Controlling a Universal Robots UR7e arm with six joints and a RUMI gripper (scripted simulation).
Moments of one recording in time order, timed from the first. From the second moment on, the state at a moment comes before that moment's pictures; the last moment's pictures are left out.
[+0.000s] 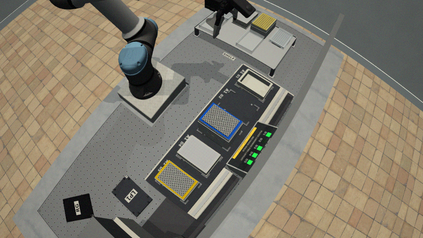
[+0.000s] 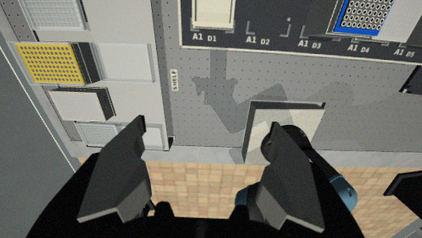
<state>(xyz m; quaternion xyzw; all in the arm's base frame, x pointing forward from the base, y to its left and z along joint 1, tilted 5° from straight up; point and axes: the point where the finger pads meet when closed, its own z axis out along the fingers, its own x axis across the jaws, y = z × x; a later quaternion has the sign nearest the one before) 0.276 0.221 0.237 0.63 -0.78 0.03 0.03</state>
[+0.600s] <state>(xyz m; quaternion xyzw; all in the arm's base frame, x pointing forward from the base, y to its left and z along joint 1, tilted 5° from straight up) 0.262 0.201 0.240 0.65 -0.76 0.03 0.03</state>
